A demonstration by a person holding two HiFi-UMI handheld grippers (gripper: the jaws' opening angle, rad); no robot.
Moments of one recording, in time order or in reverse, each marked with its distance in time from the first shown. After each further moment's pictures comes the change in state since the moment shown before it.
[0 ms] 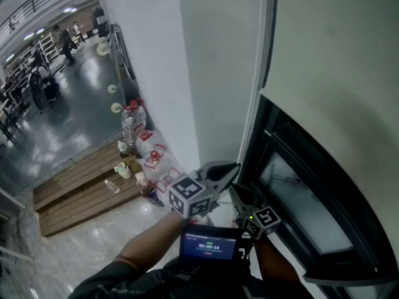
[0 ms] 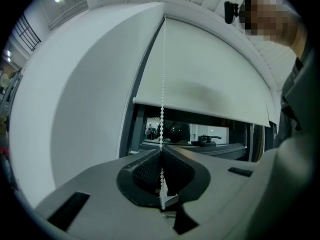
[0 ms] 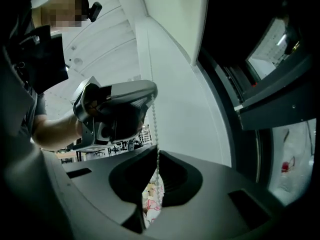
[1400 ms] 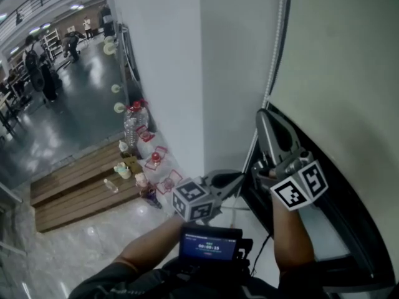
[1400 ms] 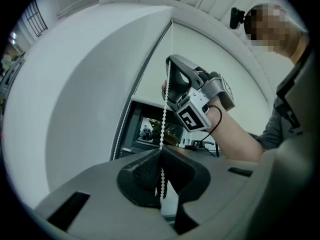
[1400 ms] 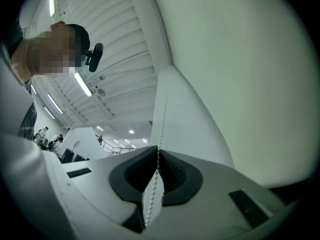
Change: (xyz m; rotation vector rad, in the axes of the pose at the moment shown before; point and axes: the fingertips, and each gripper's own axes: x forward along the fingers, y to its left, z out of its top) left arm -0.001 -0.011 -0.006 -0.081 -0.032 -0.062; right arm 0.006 0.039 0.301 -0.187 -0.507 0.172
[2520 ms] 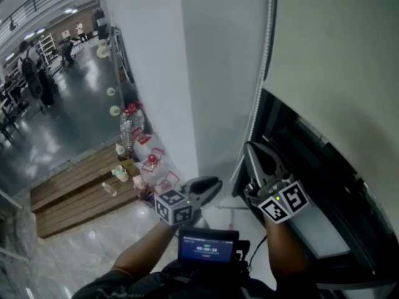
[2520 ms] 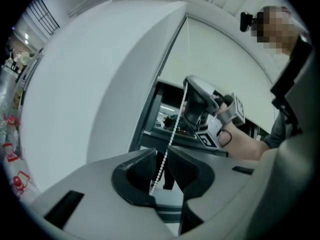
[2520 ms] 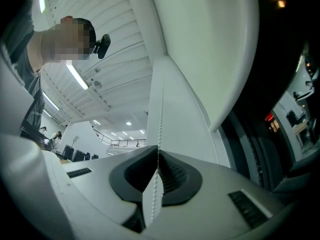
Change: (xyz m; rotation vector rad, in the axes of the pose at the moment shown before) left arm -0.045 0.036 -0.046 -0.094 0.070 0.130; right arm -0.053 0.000 -0.073 0.027 0.123 -0.041
